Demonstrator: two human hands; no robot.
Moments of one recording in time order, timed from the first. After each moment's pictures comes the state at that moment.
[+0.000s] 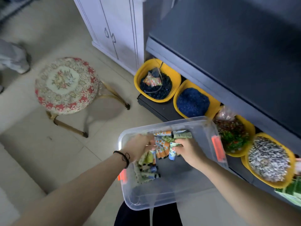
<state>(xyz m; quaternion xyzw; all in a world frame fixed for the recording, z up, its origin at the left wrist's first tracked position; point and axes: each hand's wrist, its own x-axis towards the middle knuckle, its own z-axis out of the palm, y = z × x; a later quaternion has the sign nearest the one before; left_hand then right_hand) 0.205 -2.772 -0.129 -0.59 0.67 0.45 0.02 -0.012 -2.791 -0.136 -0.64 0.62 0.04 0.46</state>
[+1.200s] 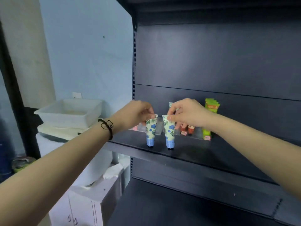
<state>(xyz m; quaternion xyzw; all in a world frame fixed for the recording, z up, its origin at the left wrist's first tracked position) 0.132 -3.005 0.573 -0.37 0.88 0.08 -0.29 -0.067 -2.946 0.597 -0.74 0.59 -0.28 0.14</state>
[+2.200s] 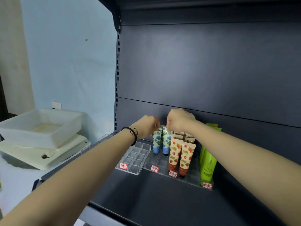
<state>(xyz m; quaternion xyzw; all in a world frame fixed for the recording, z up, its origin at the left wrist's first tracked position) -0.014 -3.197 0.569 -0.44 0.87 0.05 -0.21 -0.154 -3.162 0.607 -0.71 0.70 -0.10 -0.09</state>
